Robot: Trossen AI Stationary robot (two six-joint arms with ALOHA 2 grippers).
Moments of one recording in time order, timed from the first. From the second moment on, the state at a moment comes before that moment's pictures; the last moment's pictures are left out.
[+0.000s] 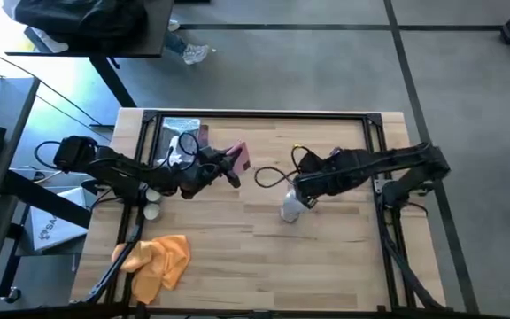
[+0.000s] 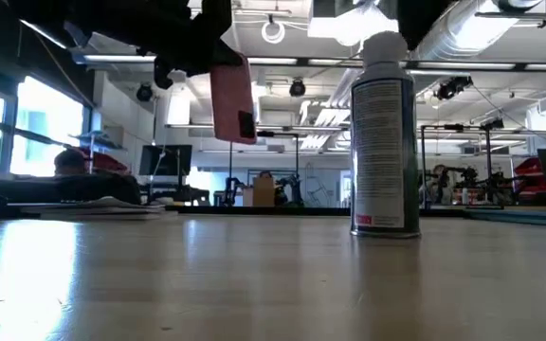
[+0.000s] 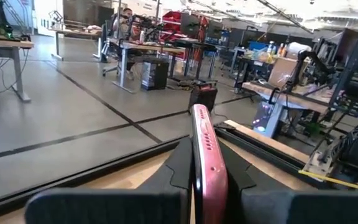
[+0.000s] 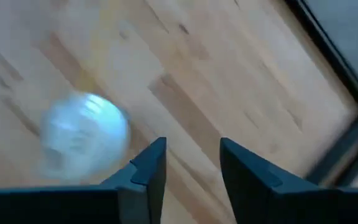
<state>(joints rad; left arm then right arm) -0.11 1.40 0.60 0.81 -0.87 -0.18 0.22 1.61 1.67 -1.57 0.43 0.87</state>
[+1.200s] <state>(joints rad) -0.05 1.43 0.60 0.87 -0.58 -0.15 0.39 1.37 1.09 -0.80 0.33 0.39</state>
